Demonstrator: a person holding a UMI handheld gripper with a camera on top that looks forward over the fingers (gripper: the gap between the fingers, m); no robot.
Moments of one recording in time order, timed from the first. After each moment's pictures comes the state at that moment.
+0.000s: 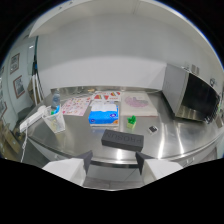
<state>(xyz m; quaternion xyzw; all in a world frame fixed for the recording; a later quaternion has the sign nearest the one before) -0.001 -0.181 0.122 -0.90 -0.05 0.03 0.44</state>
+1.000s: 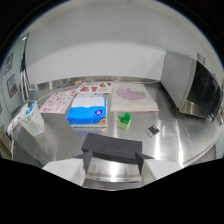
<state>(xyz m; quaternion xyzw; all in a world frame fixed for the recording) 0.029 -0.098 0.051 -0.91 -0.02 0.00 0.41</state>
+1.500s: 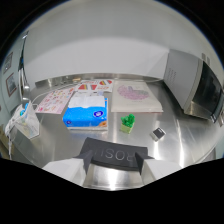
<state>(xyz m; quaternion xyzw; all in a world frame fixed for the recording) 0.022 -0.071 0.034 -0.92 -0.02 0.00 0.40</state>
